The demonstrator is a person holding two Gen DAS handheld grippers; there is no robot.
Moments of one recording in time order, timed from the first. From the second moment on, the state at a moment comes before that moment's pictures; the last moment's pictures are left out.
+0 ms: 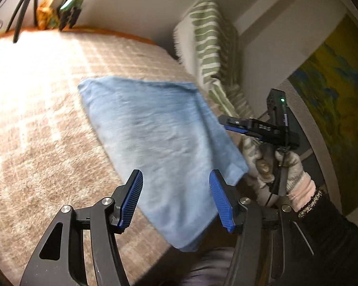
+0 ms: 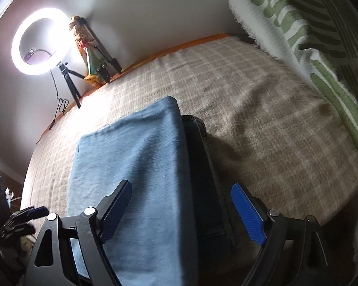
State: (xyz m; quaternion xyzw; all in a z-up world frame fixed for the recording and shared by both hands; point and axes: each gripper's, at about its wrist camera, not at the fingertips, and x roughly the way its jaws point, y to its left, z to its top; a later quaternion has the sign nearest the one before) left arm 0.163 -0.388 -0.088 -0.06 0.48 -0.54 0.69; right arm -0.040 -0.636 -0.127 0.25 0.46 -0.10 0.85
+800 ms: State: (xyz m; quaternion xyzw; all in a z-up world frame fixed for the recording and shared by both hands) left arm 0.182 -0.395 -0.133 -0.11 0.52 -0.53 0.66; right arm -0.024 -0.669 -0.194 0.35 0.42 0.15 0.82
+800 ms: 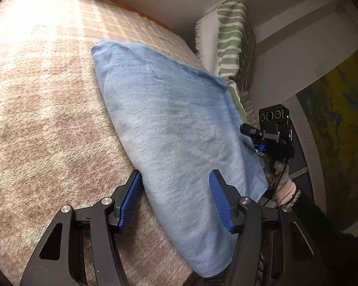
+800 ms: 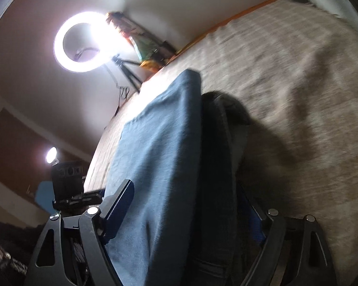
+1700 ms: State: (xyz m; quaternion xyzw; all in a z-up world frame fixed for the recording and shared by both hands) left arm 0.196 -0.405 -0.088 -0.10 0.44 -0.56 0.70; right arm 0.002 -0.598 -0.097 0.14 0.46 0.04 0.88
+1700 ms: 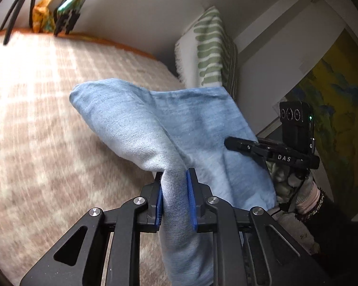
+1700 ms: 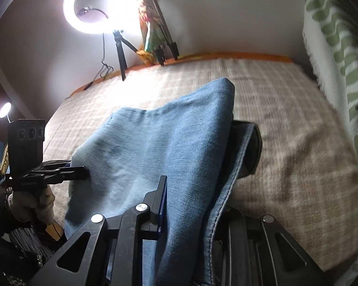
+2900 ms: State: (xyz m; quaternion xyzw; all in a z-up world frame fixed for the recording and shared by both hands) left arm 0.392 -0.532 -0.088 -0.02 0.40 -0.45 0.80; right arm 0.278 -0.683 -0.133 0.02 0.46 -0.05 0.89
